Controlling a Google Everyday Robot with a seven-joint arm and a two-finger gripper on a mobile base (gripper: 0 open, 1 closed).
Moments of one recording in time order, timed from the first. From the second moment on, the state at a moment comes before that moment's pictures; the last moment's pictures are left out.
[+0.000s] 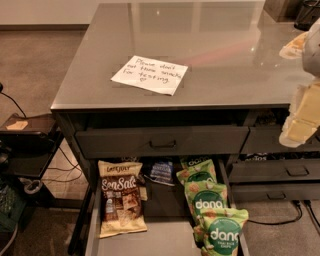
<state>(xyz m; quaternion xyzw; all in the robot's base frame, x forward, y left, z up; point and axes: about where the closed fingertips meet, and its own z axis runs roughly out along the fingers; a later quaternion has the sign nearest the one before) 0.438 -0.216 0.978 -0.60 0.78 -0.04 0.16</state>
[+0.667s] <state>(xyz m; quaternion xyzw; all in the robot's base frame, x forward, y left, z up) 0.437 -0.210 0.969 -0.60 0.78 -0.02 0.17</state>
